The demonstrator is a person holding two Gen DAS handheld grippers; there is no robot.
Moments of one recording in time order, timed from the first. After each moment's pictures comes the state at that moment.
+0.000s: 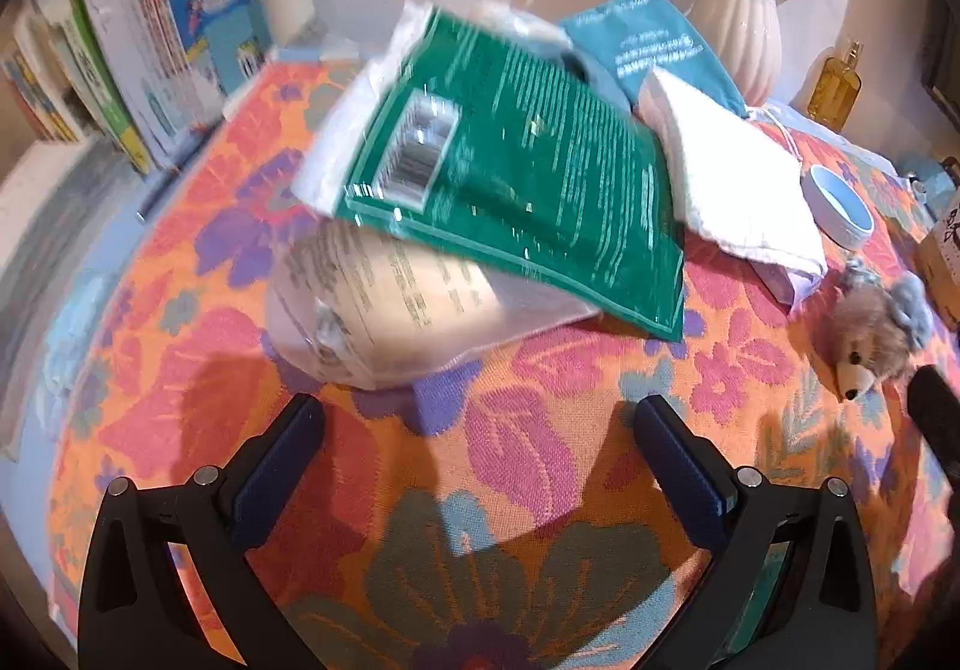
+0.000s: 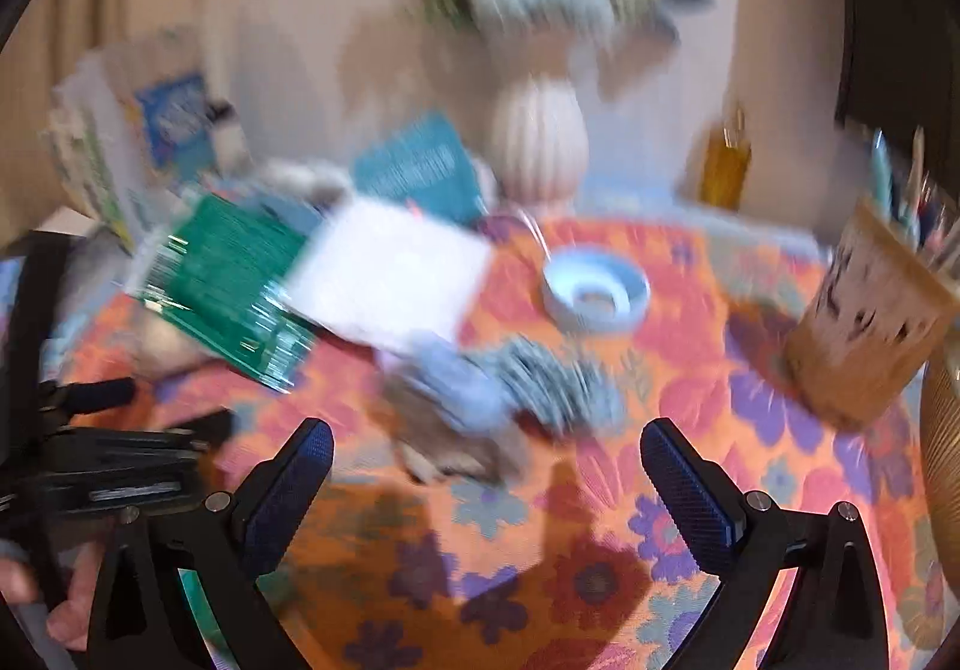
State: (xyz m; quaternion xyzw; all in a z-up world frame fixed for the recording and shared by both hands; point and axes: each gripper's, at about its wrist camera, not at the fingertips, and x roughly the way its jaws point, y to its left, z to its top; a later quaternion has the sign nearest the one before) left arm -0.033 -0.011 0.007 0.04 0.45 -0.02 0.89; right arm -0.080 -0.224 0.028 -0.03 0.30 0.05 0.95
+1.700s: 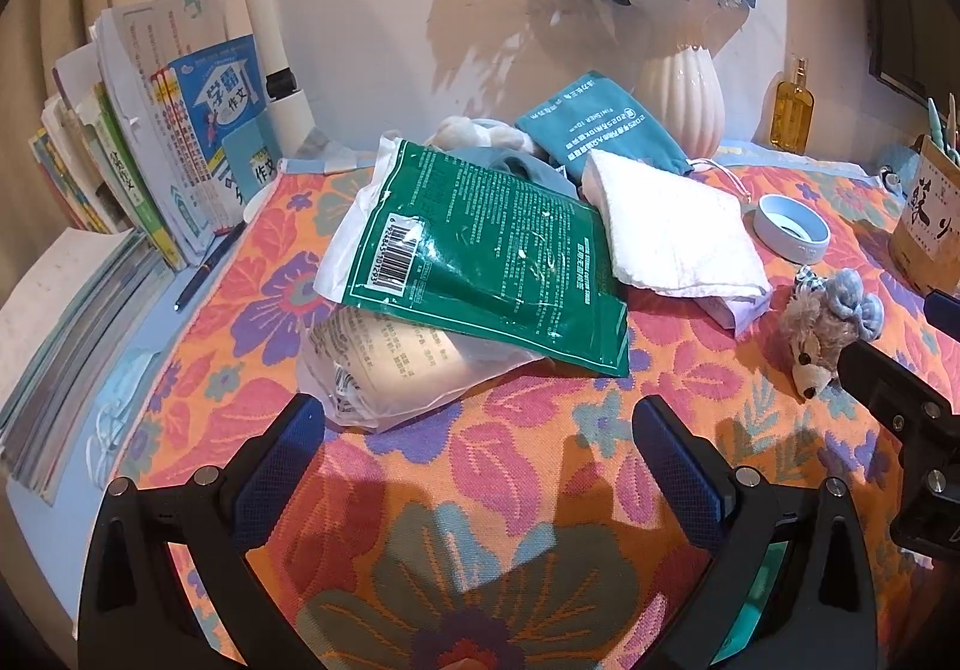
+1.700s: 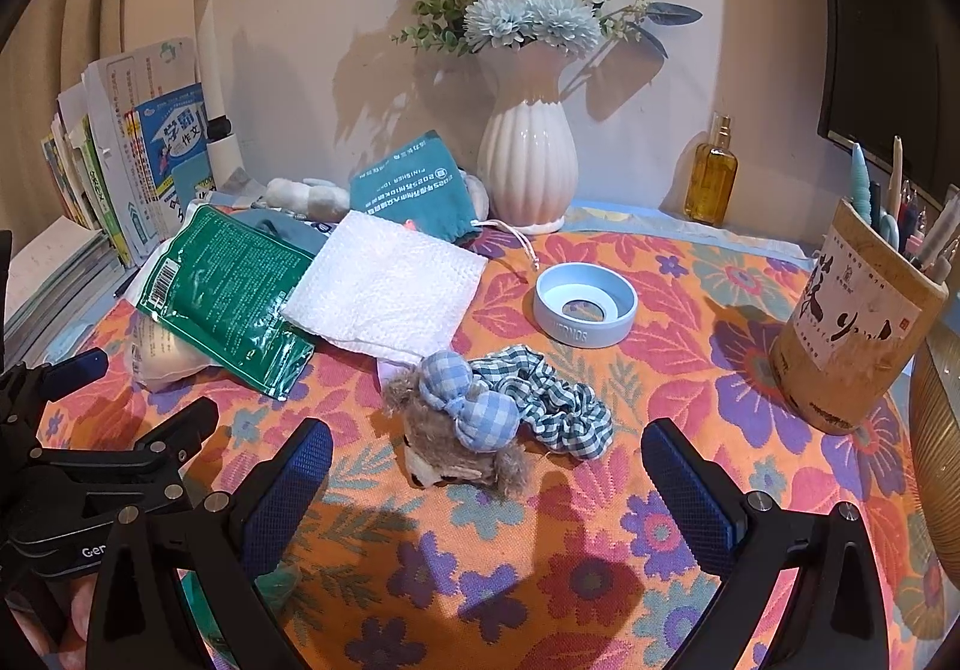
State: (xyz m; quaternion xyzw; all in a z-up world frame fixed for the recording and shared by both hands) left arm -0.064 -0.027 0.029 0.08 0.36 -0.03 0.93; right arm -0.056 -0.247 0.027 0.03 0.32 0.05 0.94
